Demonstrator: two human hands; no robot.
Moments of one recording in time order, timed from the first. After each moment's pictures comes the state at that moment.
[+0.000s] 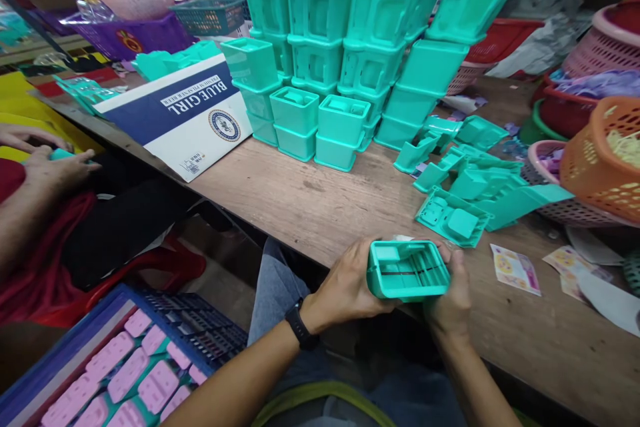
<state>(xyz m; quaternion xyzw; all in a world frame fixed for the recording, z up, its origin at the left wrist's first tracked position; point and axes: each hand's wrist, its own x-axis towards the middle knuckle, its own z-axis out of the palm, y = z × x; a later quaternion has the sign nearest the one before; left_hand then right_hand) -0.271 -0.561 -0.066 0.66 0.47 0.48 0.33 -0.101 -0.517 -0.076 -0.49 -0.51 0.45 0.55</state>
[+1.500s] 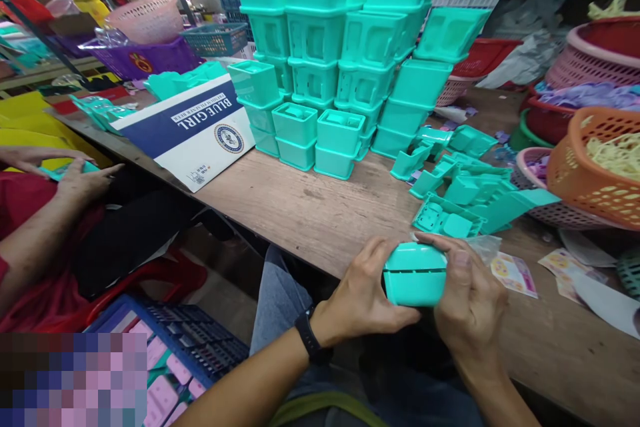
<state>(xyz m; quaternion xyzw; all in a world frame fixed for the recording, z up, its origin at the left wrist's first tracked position) -0.259 -0.559 -0.033 0.67 0.42 0.52 0.32 -0.107 -0.533 -0.001 -0.47 -0.73 0.12 0.48</state>
